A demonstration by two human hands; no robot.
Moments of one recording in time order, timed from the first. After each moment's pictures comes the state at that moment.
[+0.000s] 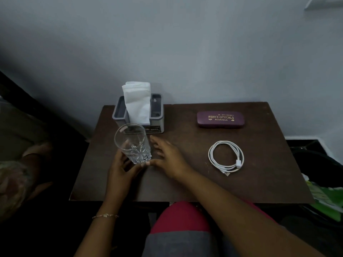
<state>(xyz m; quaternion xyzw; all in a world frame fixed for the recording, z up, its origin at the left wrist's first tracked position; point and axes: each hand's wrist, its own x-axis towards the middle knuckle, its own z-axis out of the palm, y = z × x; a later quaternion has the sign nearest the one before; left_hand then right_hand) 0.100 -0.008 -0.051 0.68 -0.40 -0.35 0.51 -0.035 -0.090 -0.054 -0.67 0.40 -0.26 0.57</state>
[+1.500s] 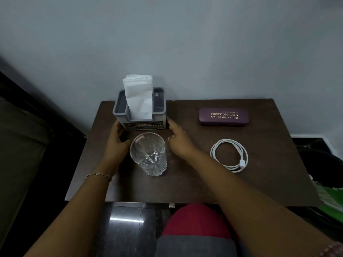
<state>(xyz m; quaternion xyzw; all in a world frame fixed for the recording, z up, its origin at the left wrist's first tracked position) 0.148 -0.073 -0.060 0.68 -0.41 -0.37 0.49 -0.039 -0.142 -0.053 -0.66 0.51 -0.23 0.51</state>
